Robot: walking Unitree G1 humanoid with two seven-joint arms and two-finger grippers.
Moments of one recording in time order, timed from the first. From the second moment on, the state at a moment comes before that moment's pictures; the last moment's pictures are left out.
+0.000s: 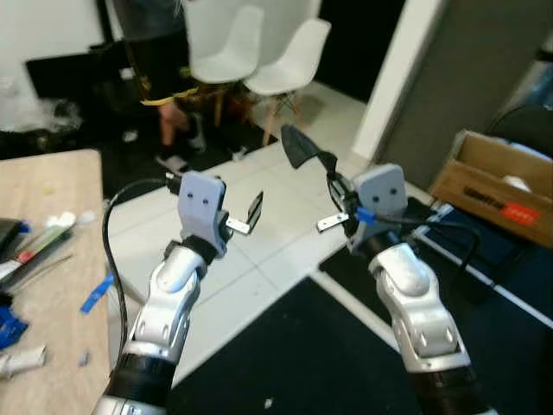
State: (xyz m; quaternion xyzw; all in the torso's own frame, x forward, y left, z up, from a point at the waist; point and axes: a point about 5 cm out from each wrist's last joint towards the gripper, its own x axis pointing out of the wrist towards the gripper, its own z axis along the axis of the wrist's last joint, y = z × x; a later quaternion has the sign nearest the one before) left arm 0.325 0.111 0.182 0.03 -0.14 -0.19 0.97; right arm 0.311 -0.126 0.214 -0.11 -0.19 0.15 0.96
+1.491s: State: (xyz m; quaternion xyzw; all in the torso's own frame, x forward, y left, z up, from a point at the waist) left arm 0.321 0.121 0.170 -0.02 -0.09 -0.16 0.98; right arm 0.314 -0.129 0.196 -0.07 -0.14 0.14 0.98
